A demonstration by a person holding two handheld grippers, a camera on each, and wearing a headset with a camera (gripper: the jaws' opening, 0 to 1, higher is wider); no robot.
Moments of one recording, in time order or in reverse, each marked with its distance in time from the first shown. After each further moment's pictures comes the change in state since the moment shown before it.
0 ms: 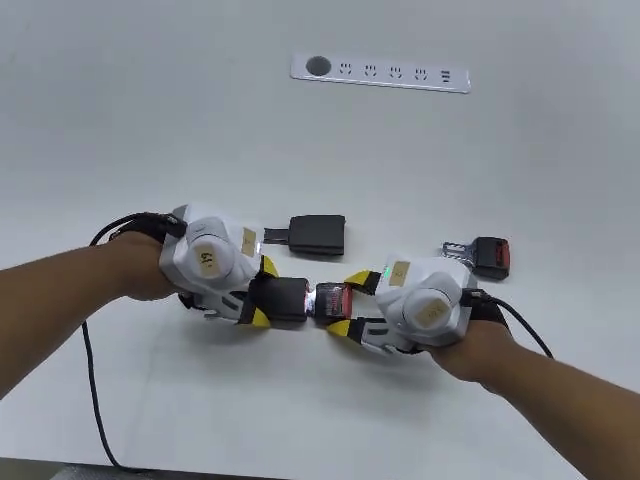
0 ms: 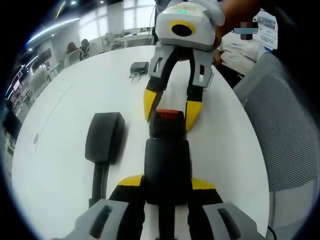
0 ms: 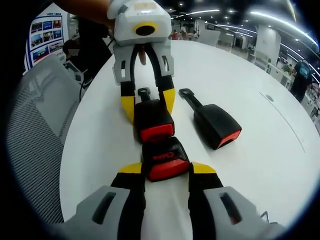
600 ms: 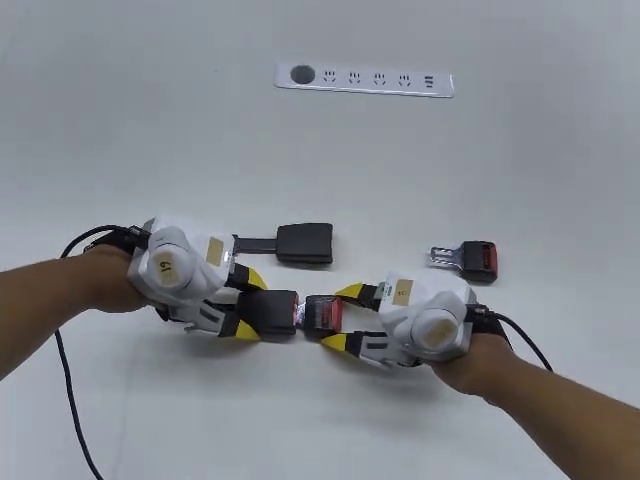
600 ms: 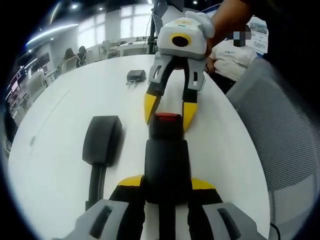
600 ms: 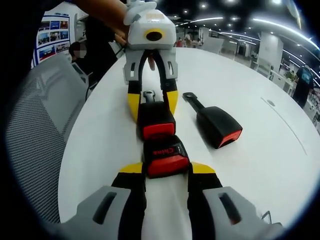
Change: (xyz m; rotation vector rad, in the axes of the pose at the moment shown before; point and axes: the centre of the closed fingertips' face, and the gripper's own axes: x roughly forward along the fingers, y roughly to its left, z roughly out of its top) left arm 0.000 -0.003 0.002 0.020 -0.076 -0.053; right arm -0.003 0.009 0.005 -0.034 -0.060 0.026
